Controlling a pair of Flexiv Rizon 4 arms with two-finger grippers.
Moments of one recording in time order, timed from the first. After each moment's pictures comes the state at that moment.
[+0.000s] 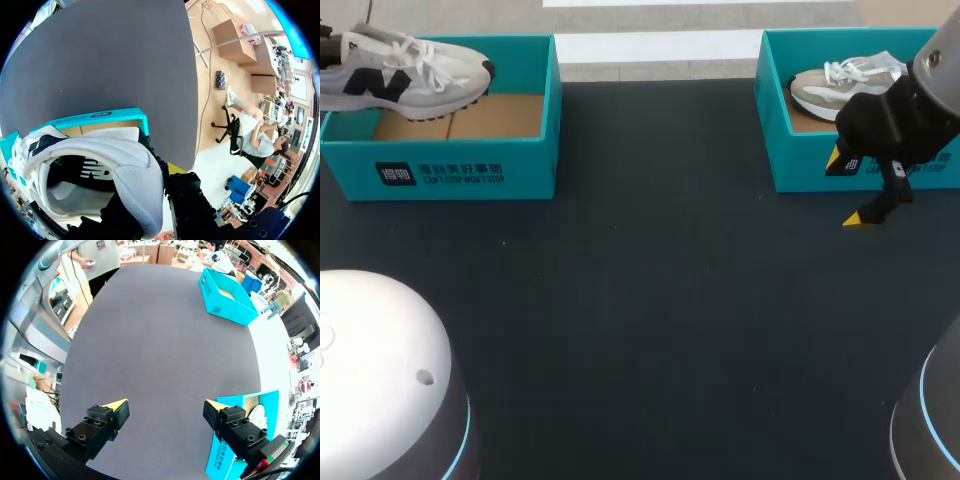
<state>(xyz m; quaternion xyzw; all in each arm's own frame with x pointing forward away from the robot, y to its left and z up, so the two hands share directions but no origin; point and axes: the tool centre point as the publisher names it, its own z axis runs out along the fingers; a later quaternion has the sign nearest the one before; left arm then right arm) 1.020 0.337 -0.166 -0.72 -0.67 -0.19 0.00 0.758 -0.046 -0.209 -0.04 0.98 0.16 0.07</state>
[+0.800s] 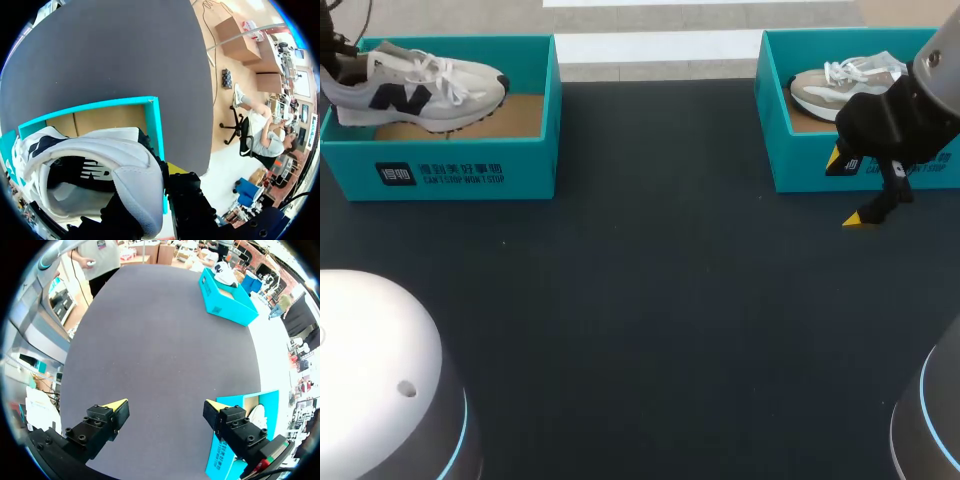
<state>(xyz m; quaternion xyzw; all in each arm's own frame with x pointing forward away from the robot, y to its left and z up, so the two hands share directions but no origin) 1.058 0.331 -0.236 -0.73 -0.66 -0.16 0.00 0.758 -0.046 -0.209 -0.04 0.98 0.16 0.07</state>
